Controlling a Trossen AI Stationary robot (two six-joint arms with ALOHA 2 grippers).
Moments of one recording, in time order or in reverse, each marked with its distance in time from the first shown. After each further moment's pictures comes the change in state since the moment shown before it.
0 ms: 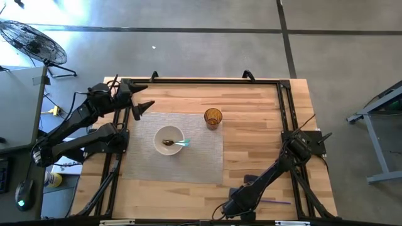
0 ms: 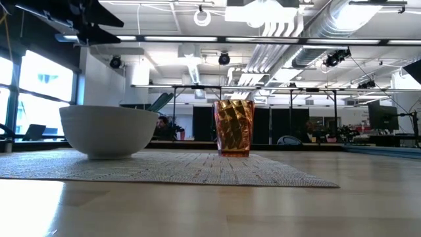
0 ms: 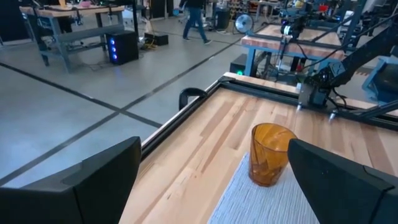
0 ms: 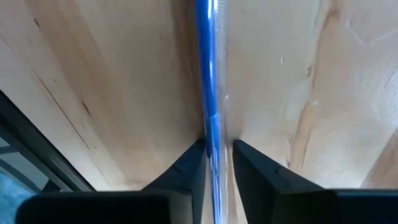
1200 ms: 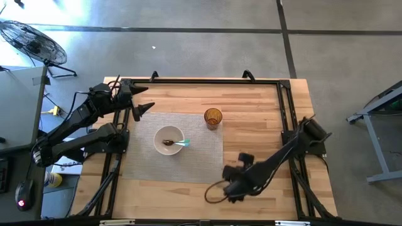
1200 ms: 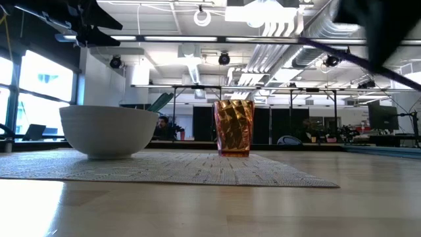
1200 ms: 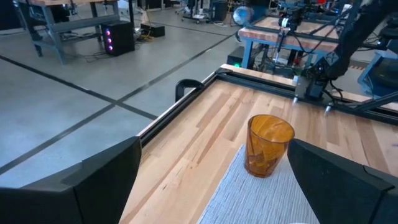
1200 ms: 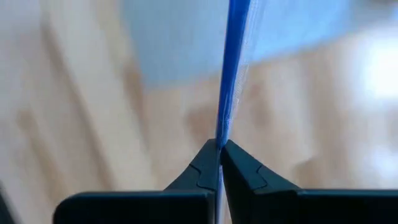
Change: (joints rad) left arm 0.000 0.000 0.000 -0.036 0.014 -0.007; right arm -0.075 -0.287 -0.003 -0.051 0.482 0.057
